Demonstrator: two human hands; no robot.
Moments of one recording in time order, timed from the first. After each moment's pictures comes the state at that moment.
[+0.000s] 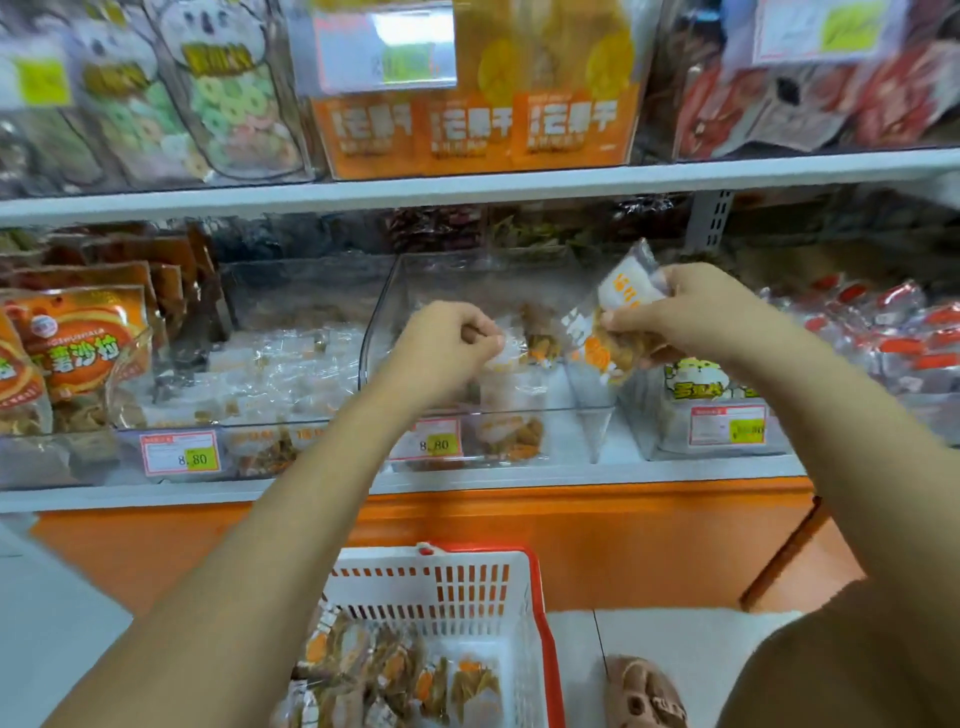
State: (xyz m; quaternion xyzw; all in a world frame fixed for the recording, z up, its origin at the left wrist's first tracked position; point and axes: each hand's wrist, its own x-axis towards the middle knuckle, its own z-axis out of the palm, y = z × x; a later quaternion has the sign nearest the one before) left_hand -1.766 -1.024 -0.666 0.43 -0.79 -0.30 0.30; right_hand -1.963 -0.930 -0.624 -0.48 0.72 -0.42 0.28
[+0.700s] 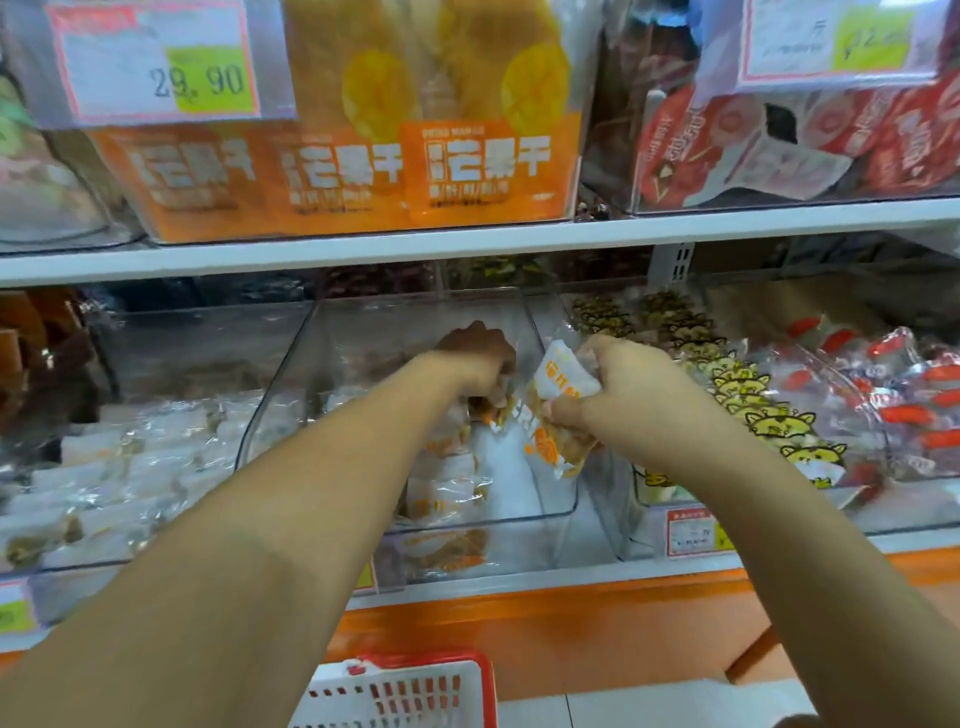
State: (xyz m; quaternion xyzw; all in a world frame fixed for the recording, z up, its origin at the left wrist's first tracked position) left_hand -1.914 -1.173 -0.700 0.34 -0.94 0.01 -0.05; right_hand -1.986 -0.976 -0.638 -0.55 0.79 -0.25 0.15
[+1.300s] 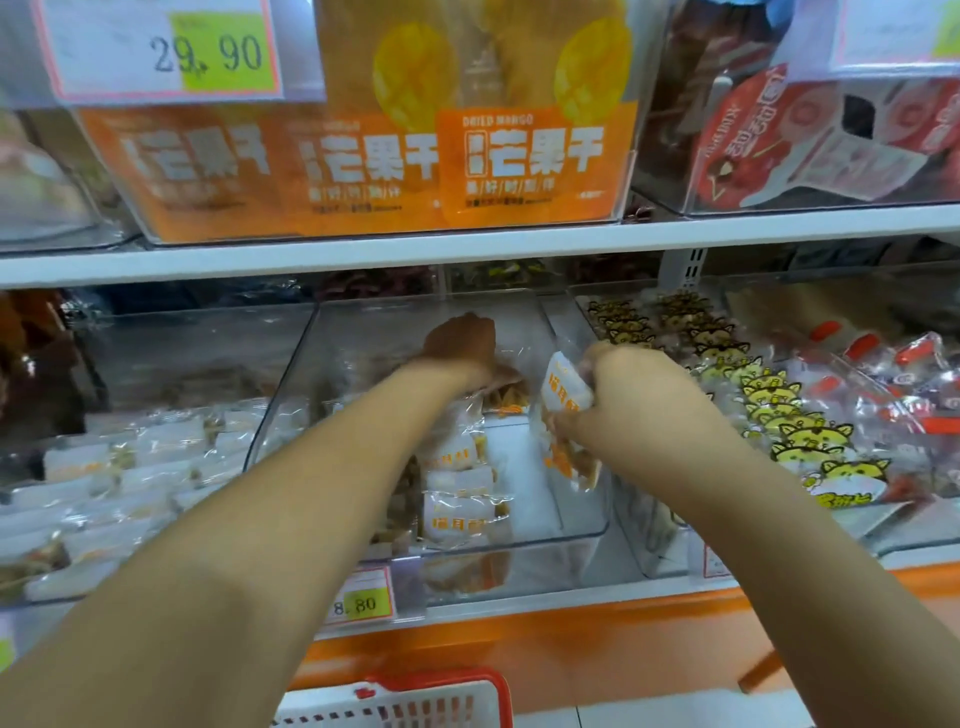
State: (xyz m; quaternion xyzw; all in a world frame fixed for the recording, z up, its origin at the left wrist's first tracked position) left_hand -1.901 -1.195 -0.706 0.44 -0.89 -0.07 0.08; right_hand -1.964 -0.991 -0.641 -0.55 0.82 -0.15 0.05
